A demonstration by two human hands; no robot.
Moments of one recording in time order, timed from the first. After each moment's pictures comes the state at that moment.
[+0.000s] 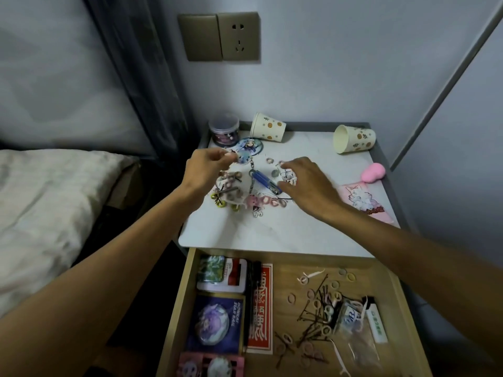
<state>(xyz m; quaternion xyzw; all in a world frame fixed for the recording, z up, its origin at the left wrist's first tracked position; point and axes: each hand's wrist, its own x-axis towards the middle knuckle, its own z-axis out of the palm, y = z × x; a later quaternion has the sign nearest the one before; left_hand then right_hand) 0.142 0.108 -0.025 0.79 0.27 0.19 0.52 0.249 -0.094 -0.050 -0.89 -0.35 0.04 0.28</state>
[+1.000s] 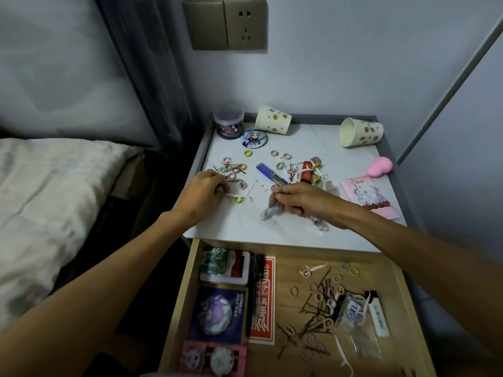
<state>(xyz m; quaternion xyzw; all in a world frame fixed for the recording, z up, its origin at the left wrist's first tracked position) 0.105 0.130 -0.089 0.97 0.12 0.11 0.17 0.231 -0.109 -0.051 -0.72 -0.36 0.41 0.42</state>
